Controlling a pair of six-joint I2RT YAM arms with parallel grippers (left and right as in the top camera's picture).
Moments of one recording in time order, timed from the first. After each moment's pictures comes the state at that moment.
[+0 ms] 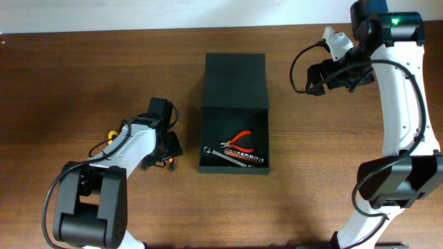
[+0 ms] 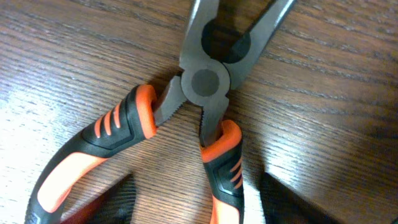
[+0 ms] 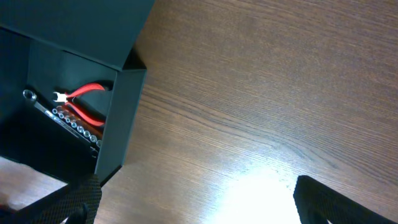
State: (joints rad) left arm -0.18 1.76 0.98 -0.69 -0.06 -0.52; right arm -0.02 1.99 2.16 -1.58 -0.19 -0.27
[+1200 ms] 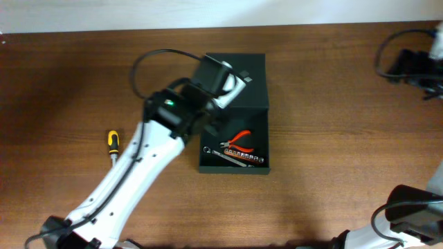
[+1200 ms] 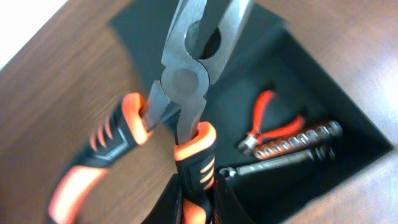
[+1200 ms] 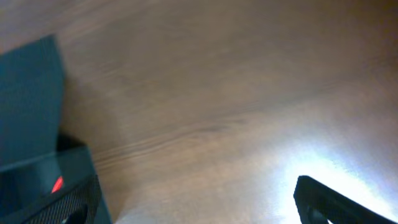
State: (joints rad) left arm -0.61 1.60 1.61 -1.04 -0.13 0.23; right arm -0.43 1.79 2.16 -1.54 -0.14 0.00
